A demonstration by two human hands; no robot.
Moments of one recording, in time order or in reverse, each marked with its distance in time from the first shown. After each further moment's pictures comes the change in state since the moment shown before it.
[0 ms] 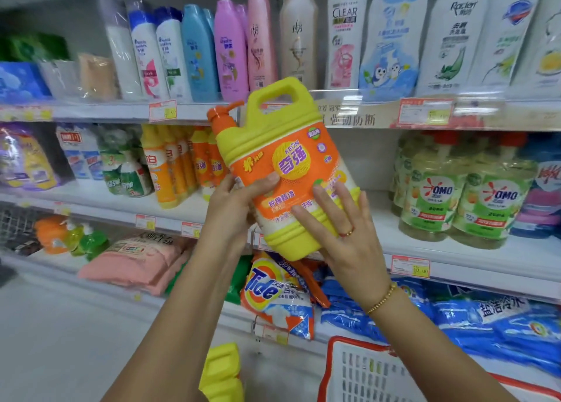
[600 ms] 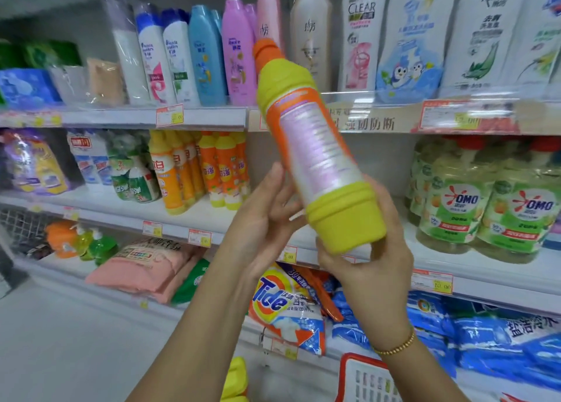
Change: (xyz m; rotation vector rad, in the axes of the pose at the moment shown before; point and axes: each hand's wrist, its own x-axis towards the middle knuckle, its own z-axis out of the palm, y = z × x) left_hand 0.002 -0.008 0.018 -0.236 -0.346 -0.074; right_hand 0.029 -0.038 -0.024 0.795 0.285 0.723
